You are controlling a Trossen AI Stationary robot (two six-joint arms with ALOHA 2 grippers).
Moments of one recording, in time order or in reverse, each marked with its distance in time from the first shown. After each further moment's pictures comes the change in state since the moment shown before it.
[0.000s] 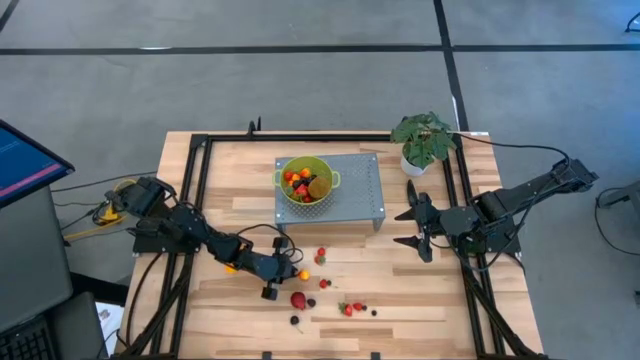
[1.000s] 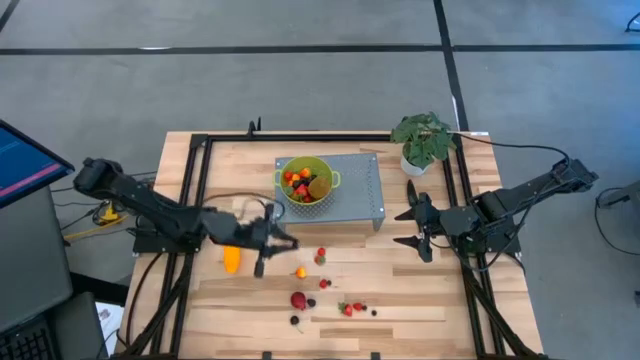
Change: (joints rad) left arm 0.089 -0.567 -0.002 0.122 0.006 0.106; right arm 0.000 0.000 0.000 0.000 0.000 0.000
